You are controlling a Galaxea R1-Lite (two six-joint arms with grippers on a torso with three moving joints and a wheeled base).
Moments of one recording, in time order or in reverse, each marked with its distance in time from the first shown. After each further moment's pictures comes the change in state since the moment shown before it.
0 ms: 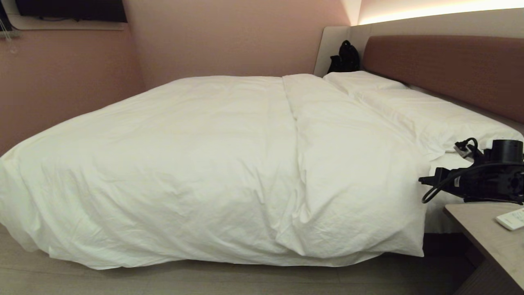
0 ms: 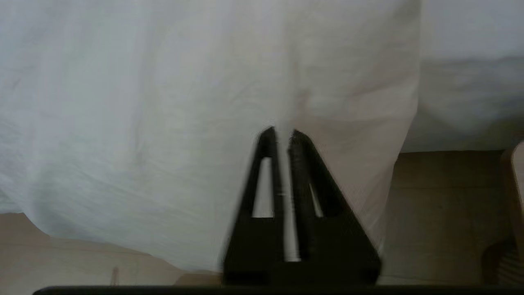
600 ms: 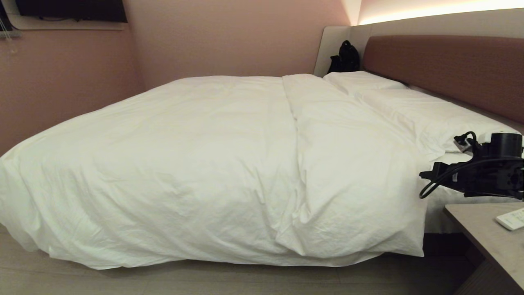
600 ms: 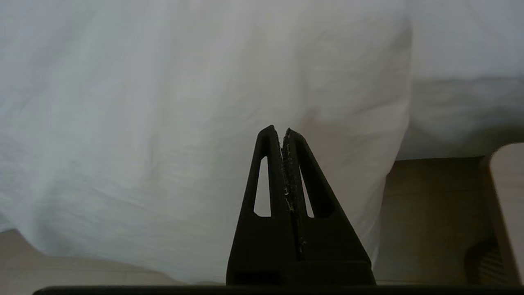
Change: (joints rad) left arm 0.000 0.000 0.000 0.000 0.000 0.000; right arm 0.030 -0.034 -0.004 -0.002 -0.080 0.020
